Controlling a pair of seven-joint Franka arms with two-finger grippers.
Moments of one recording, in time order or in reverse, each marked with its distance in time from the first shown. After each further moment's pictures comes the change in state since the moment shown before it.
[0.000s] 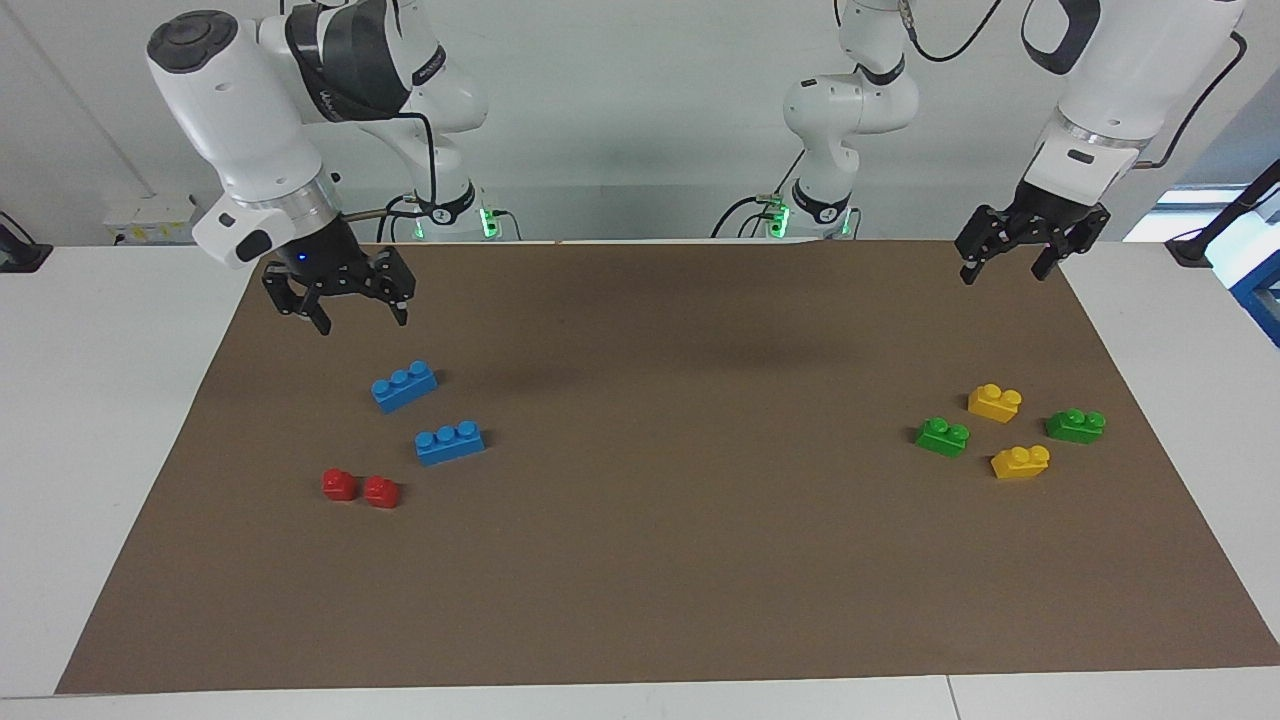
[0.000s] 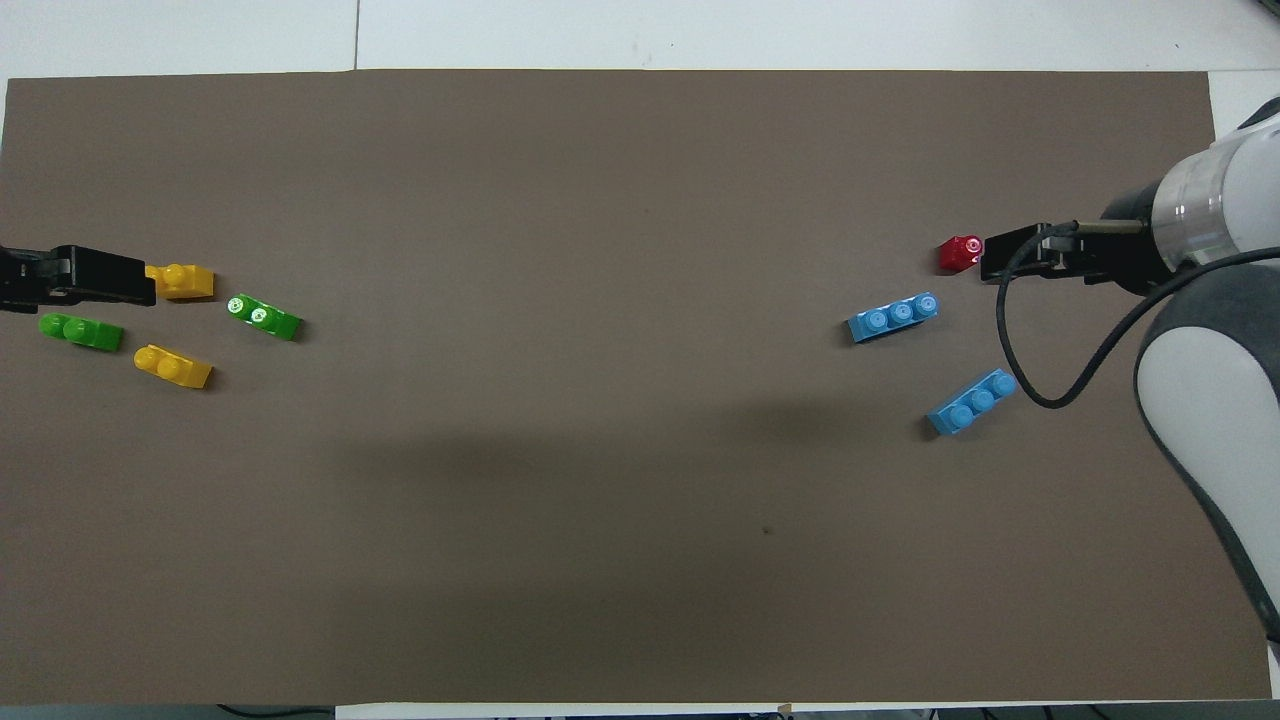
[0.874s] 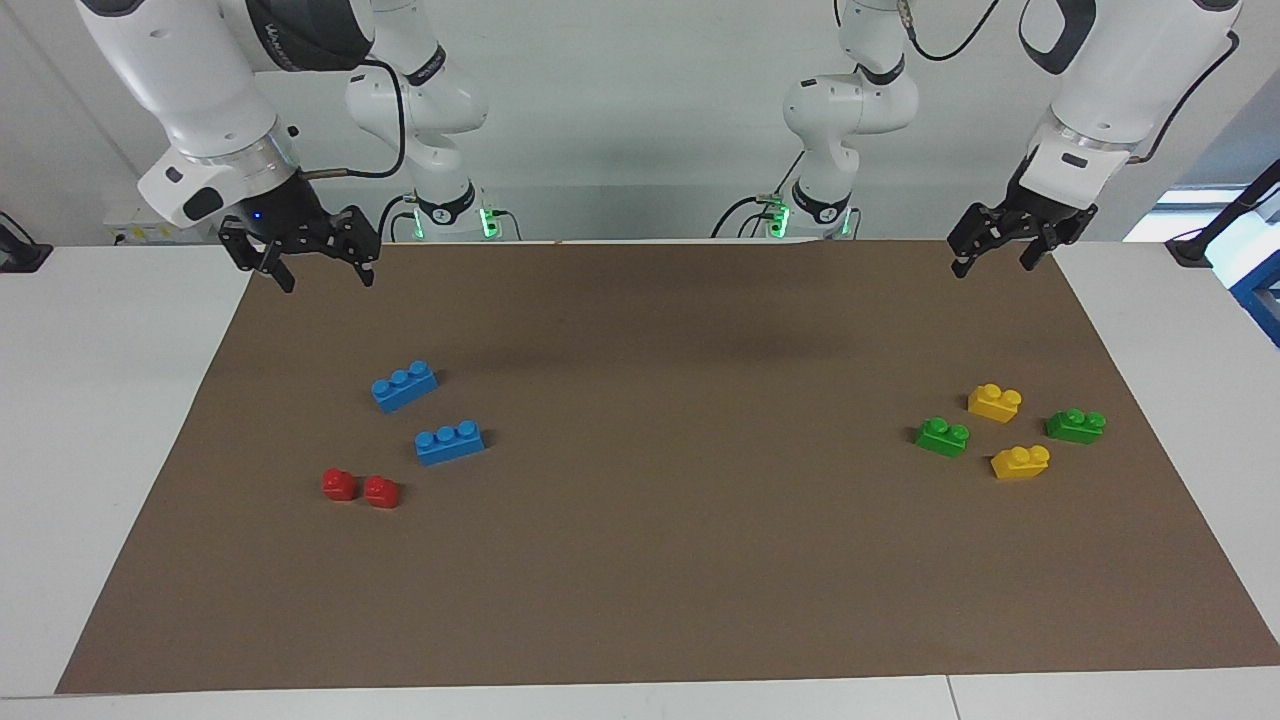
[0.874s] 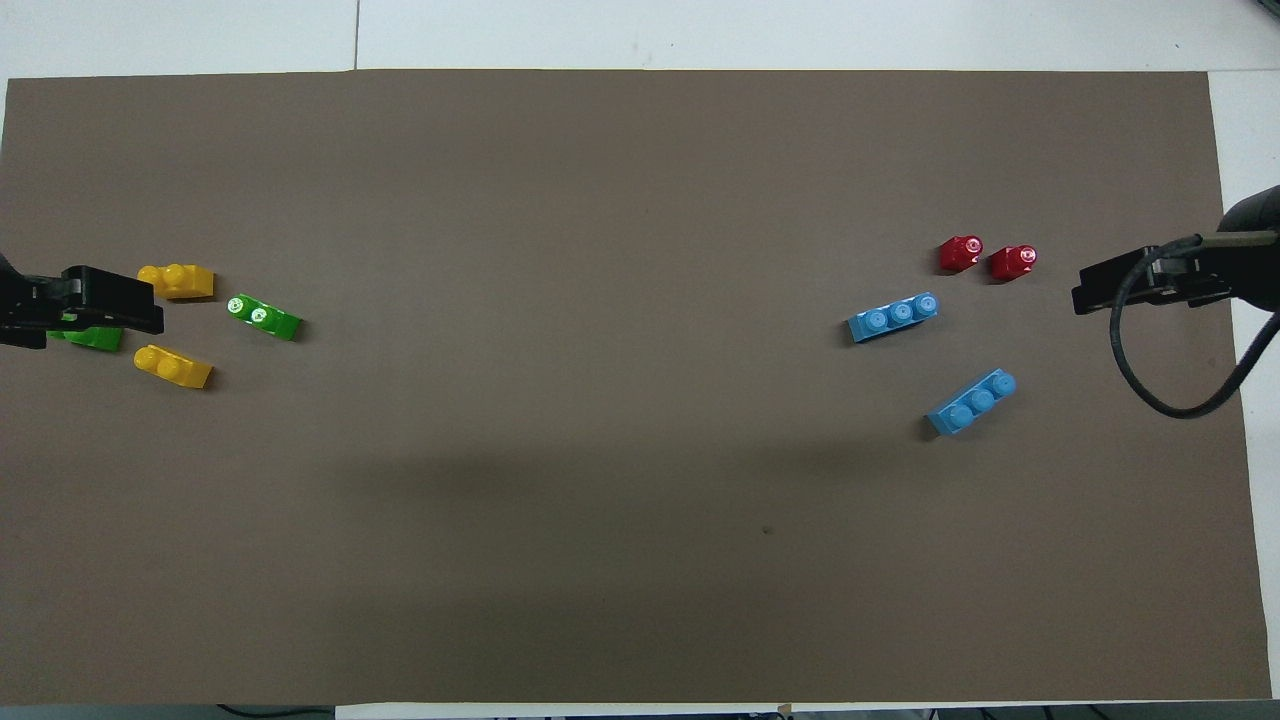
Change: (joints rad) left arm -0.003 -0.004 -0.002 0.000 -0.001 -0.046 -0.069; right arm -0.021 0.012 -0.004 0.143 -0.034 -0.205 0.052
